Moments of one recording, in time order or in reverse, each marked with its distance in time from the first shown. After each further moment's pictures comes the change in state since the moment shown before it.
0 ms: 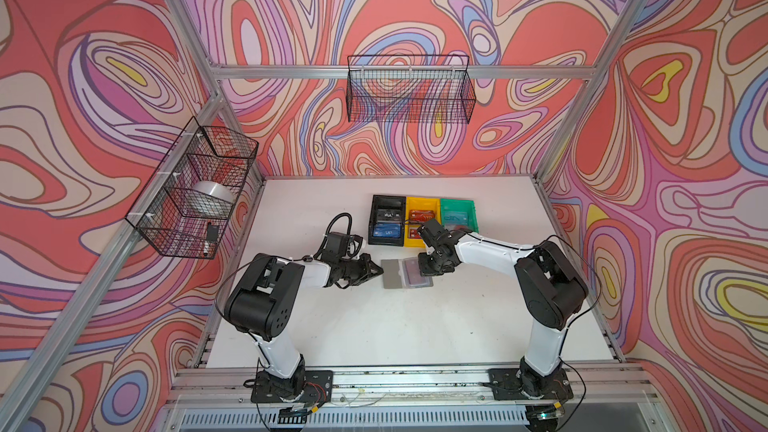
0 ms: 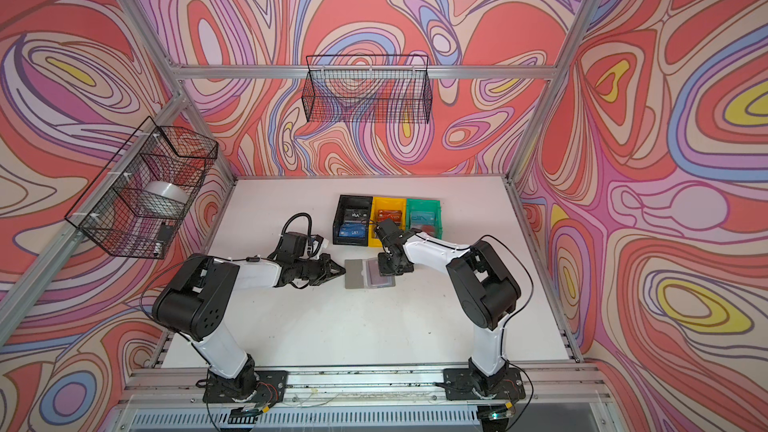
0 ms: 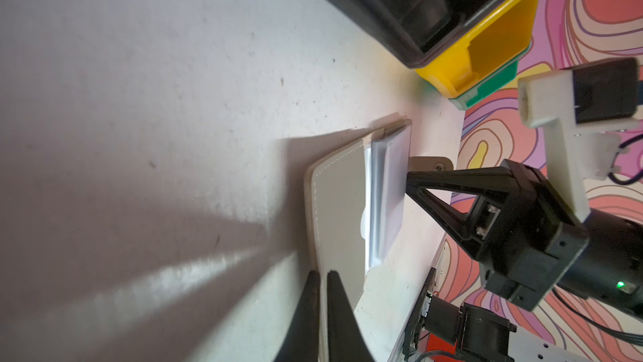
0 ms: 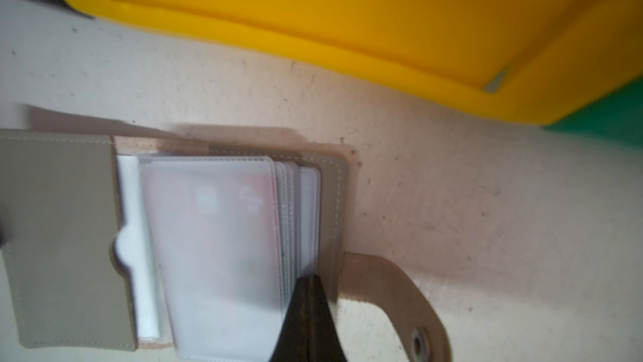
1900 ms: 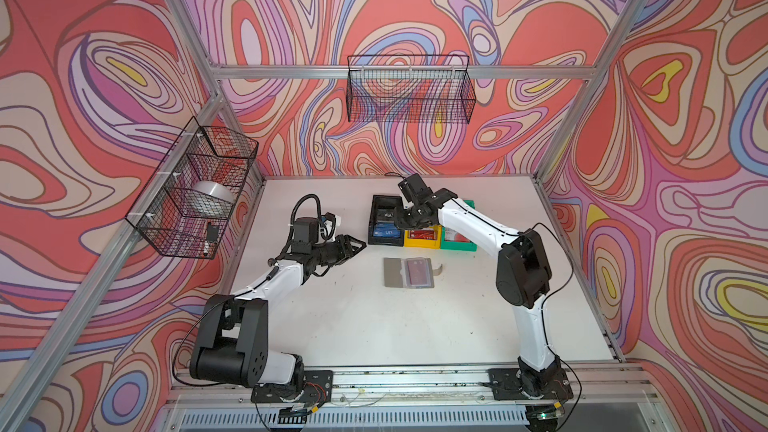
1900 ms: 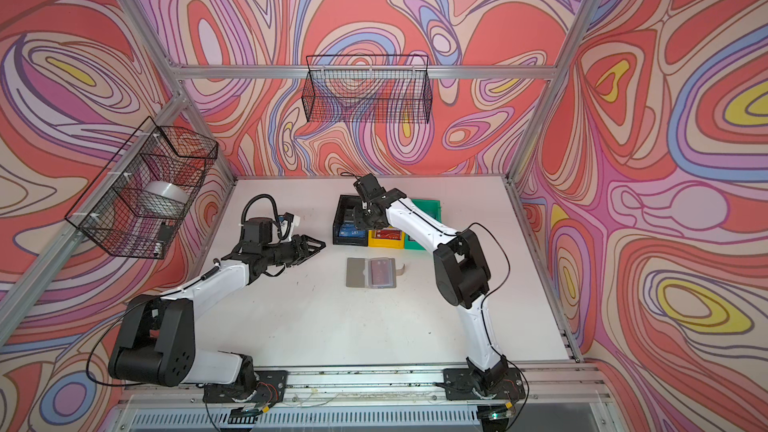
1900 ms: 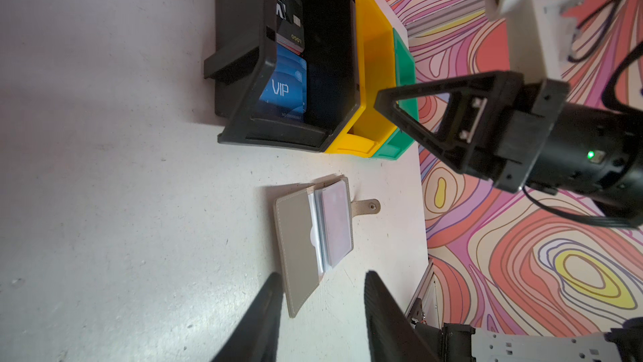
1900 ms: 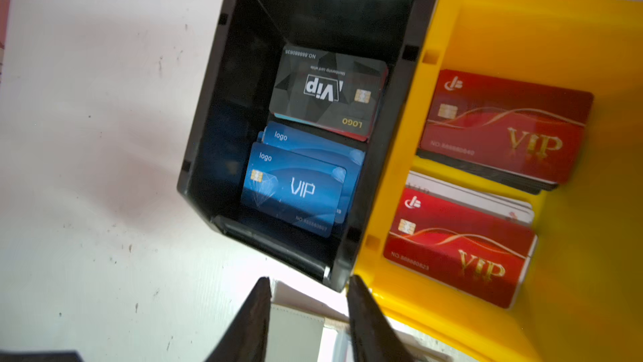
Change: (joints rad) left arm 0.192 -0.307 0.028 -0.163 0.035 0.101; right arm -0.007 0.180 0.570 -0.111 -0.025 -0.036
